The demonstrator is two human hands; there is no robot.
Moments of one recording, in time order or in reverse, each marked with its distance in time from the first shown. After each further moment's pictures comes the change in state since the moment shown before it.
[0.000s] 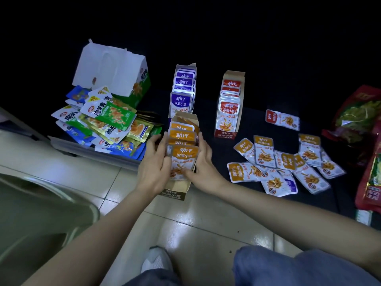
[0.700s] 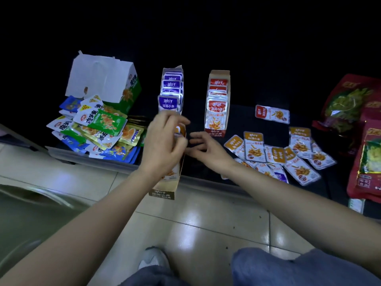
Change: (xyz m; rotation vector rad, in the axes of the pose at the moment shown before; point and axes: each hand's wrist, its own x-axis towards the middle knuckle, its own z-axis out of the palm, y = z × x) left_hand 0.029 0.089 -0.016 0.007 0.139 0.479; right_hand 0.003 -0.004 -0.065 0.254 0.012 0.045
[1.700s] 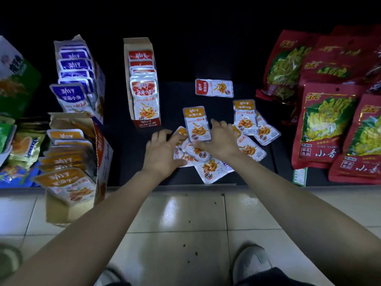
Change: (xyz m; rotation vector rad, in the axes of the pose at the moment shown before) left_hand 0.002 0.011 0.203 0.253 -0.696 -0.171; right_hand -0.014 0.112 -0.154 -0.804 0.361 0.386
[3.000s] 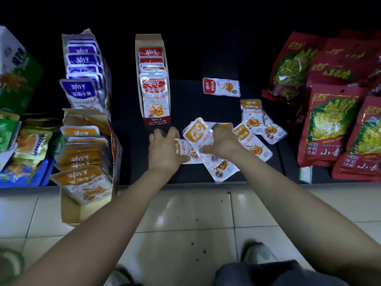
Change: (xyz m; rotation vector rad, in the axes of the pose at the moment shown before) left_hand -0.005 -0.013 -0.004 -0.231 0.124 -0.172; right_hand -0.007 -0.031 -0.004 0.006 -0.203 0.080
